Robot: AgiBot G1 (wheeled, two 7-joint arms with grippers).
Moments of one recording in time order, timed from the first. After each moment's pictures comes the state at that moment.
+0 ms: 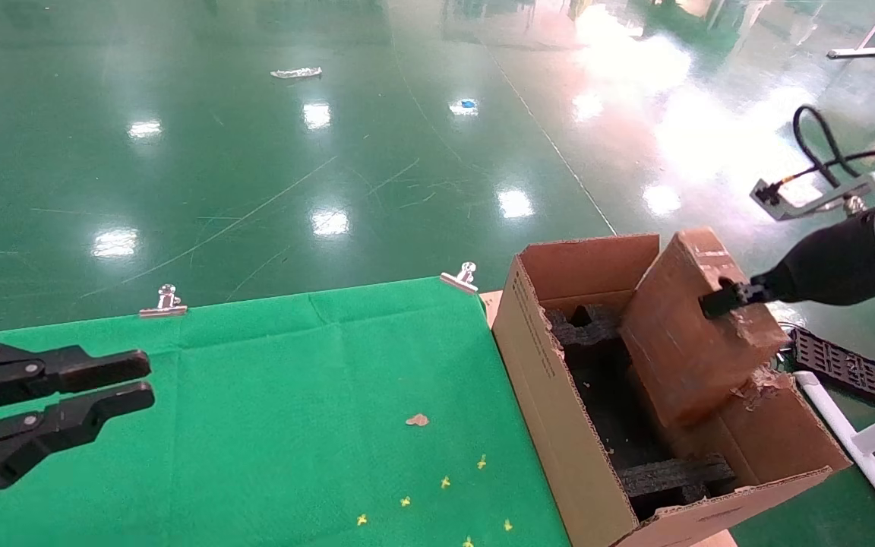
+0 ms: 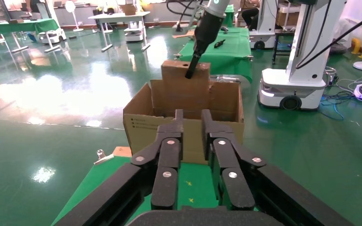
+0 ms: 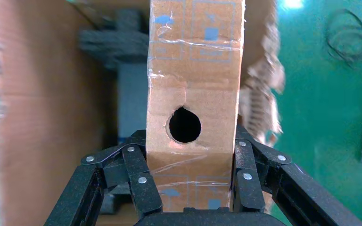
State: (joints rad) left arm -1.08 0.61 0.29 -1.28 0.72 1.49 -0.18; right arm 2.12 -0.48 -1.48 0.85 -1.60 -1.34 1.28
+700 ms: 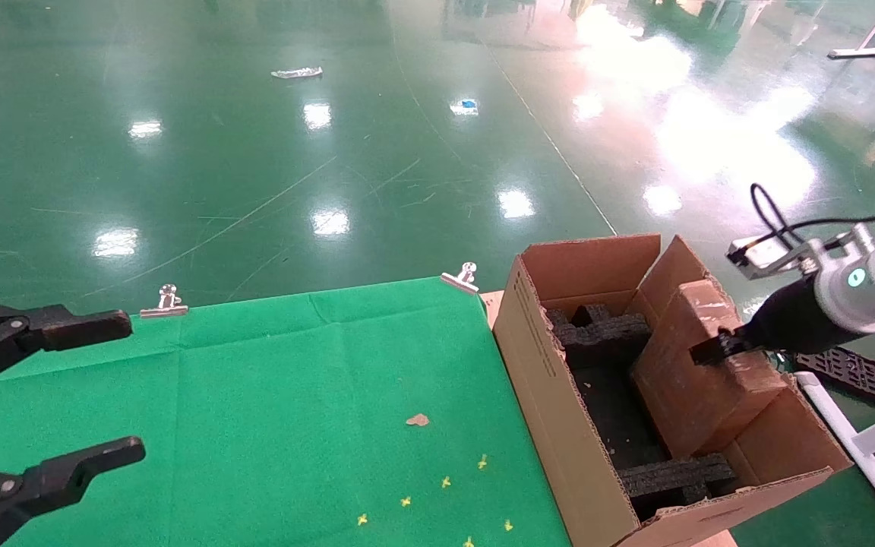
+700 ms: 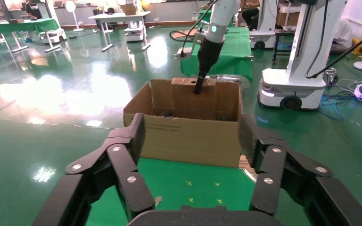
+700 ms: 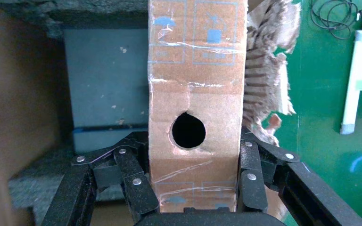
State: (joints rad) left arm -1.08 0.61 0.29 -1.28 0.72 1.49 -0.18; right arm 1.91 -0.54 -1.55 0.77 -1.64 -1.15 1.35
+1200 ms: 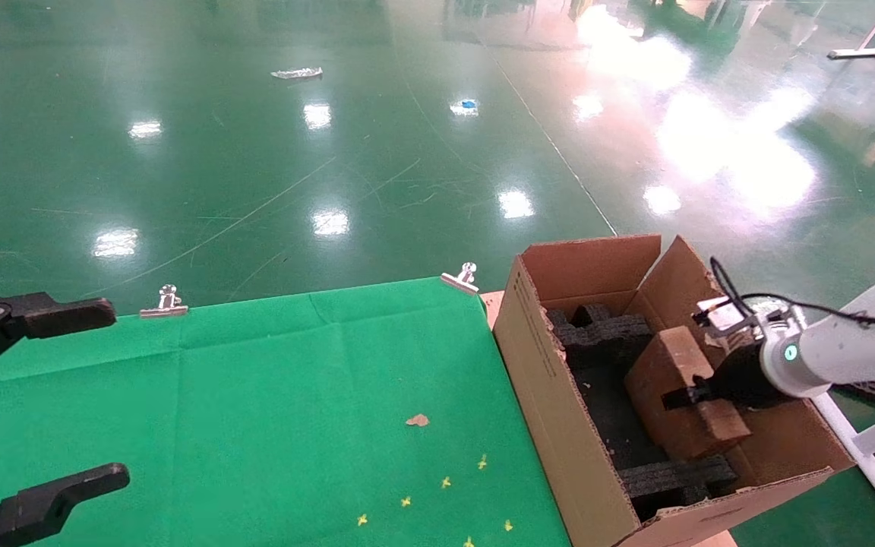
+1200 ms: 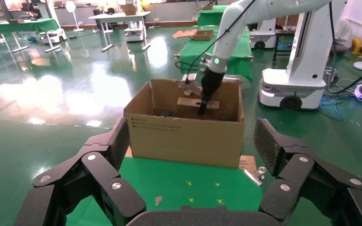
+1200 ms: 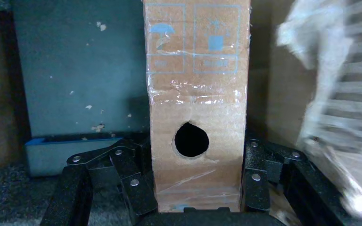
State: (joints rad) left arm -1.08 0.61 0.29 -1.28 0.72 1.49 -0.18; right arm 1.65 -0.59 -1.55 0.67 -1.54 -0.91 1.28
